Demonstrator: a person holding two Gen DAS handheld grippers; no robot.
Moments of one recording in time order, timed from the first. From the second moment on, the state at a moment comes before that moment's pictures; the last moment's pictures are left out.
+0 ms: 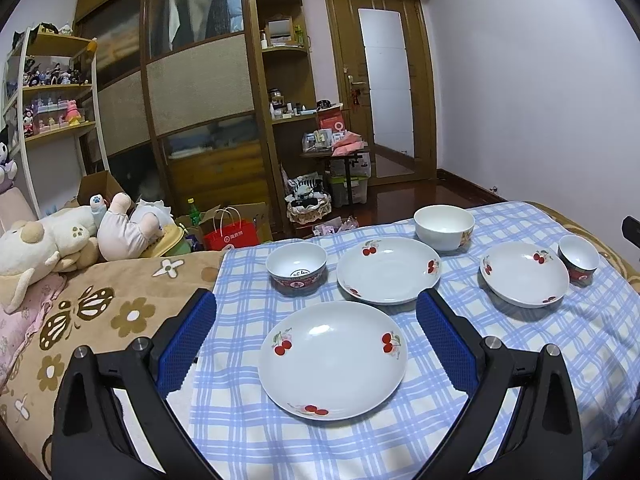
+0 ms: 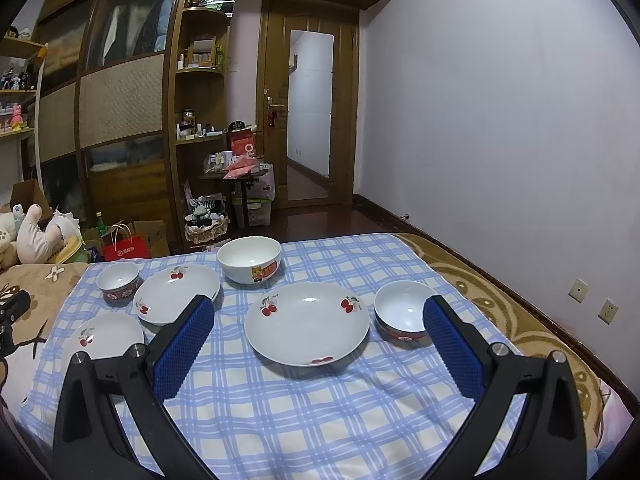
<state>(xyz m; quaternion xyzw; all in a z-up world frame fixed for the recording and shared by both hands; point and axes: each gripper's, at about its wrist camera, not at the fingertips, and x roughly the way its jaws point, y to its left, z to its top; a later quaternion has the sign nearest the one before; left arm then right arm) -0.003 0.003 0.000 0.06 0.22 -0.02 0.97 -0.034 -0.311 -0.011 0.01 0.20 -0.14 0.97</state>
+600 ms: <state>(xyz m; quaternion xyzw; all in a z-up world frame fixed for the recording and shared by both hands) -0.003 0.002 -0.001 0.06 0.22 -0.02 0.97 -0.034 -0.311 -0.010 0.01 0.20 -0.14 0.97</state>
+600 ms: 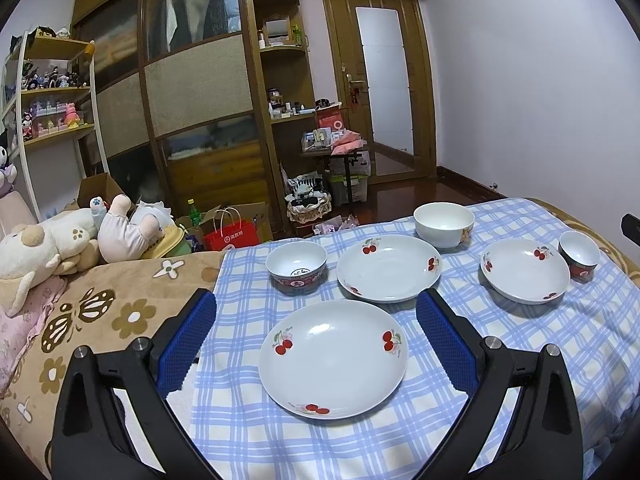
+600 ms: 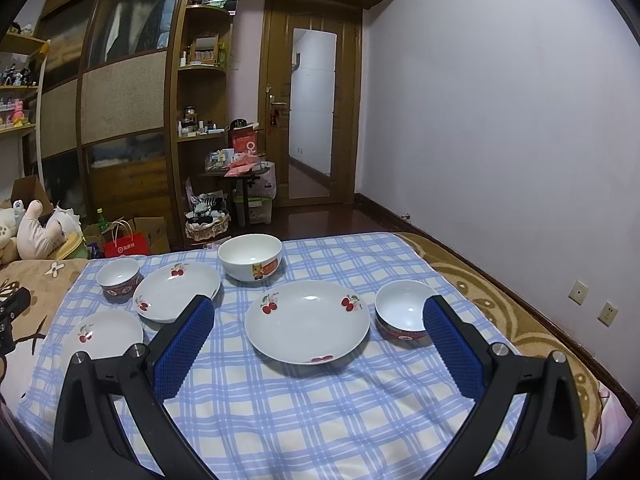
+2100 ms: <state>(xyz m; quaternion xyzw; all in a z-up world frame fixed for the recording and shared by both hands) 0.060 0.012 0.006 0.13 0.32 -0.02 0.94 0.019 -0.276 -0.023 0.00 0.30 -0.10 0.95</state>
